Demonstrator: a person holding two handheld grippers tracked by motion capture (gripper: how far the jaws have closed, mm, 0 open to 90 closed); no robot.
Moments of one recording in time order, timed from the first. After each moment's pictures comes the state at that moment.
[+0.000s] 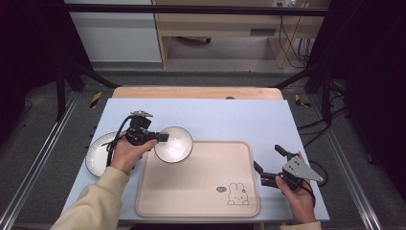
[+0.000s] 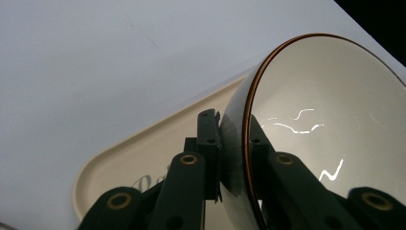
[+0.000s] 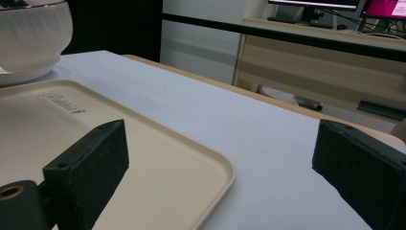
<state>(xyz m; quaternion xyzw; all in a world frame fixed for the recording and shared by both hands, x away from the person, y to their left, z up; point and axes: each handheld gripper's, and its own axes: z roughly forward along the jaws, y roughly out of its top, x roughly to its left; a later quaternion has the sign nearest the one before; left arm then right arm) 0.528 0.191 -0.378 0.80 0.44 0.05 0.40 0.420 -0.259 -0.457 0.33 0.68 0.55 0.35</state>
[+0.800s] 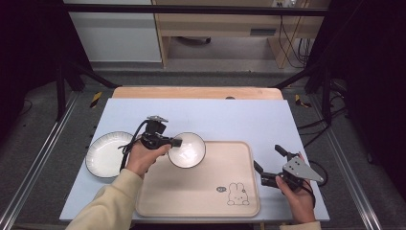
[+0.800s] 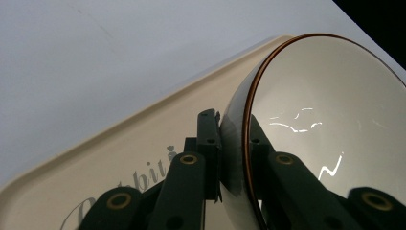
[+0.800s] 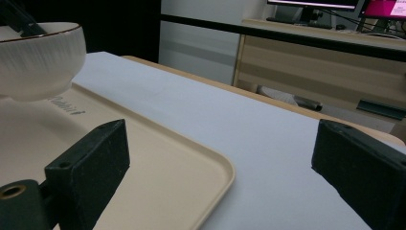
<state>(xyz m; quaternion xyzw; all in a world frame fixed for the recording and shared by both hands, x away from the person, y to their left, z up) 0.528 0.157 -0.397 0.81 0.42 0.02 0.40 0.420 -0.259 -0.457 0.33 0.67 0.56 0.35</state>
